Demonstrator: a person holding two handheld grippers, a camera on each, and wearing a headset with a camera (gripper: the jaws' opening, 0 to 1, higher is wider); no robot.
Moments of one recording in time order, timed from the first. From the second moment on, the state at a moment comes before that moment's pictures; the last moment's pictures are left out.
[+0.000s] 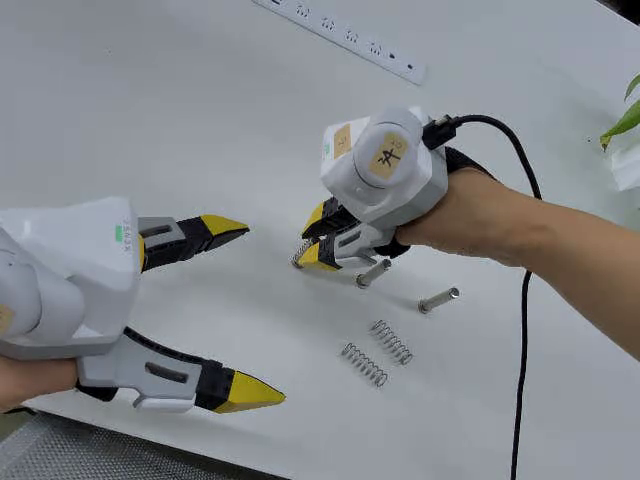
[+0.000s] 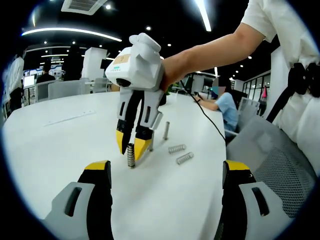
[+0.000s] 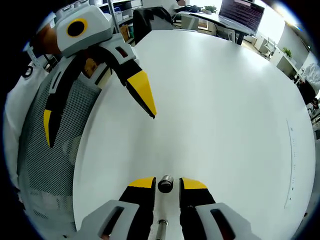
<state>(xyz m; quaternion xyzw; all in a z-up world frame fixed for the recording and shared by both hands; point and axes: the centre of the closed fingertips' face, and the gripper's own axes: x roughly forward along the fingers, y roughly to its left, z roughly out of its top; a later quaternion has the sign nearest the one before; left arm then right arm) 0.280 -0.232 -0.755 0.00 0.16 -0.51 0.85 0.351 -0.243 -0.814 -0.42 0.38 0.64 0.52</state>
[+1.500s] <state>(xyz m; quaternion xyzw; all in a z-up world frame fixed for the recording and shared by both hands) 0.269 -0.234 -0.746 0.05 0.18 -0.52 0.83 0.335 -0.298 -0.742 -0.30 0.32 0.61 0.66</state>
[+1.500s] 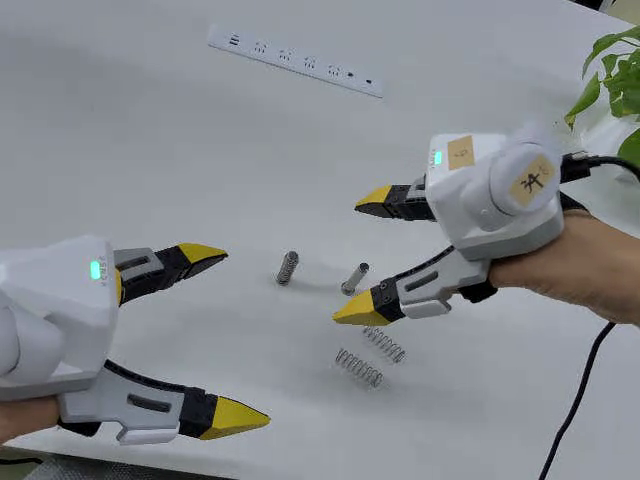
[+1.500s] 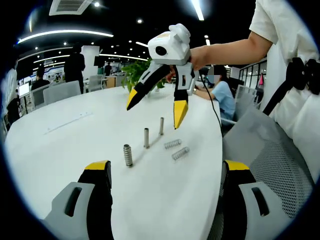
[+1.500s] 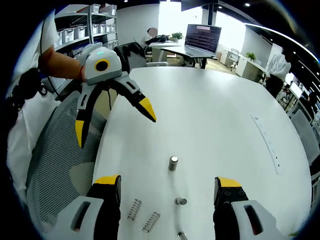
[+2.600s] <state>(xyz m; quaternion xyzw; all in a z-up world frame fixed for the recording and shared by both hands) 0.263 -0.264 -0.747 0.12 0.21 -0.55 0.80 0.303 -0.396 -0.729 -0.19 0.28 0.55 0.76</state>
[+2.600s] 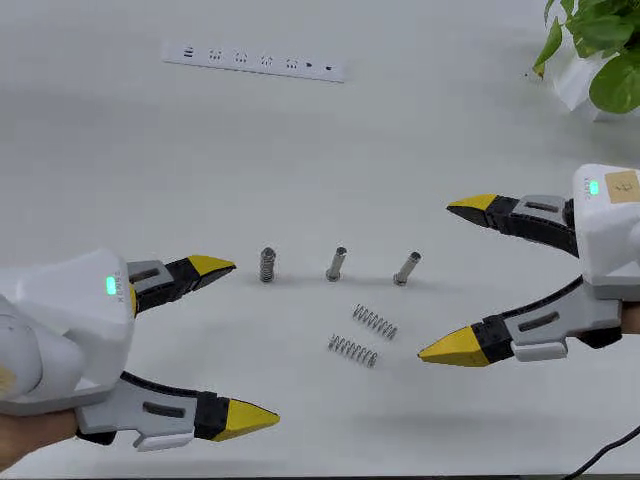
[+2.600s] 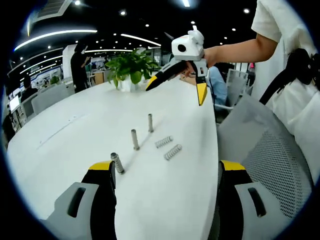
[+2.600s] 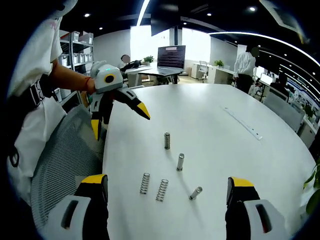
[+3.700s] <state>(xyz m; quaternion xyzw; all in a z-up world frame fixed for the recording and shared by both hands) 0.275 -0.342 -0.826 0.28 0.29 -0.59 0.70 0.281 -0.446 -0.750 -0.15 0.29 0.51 0.80</state>
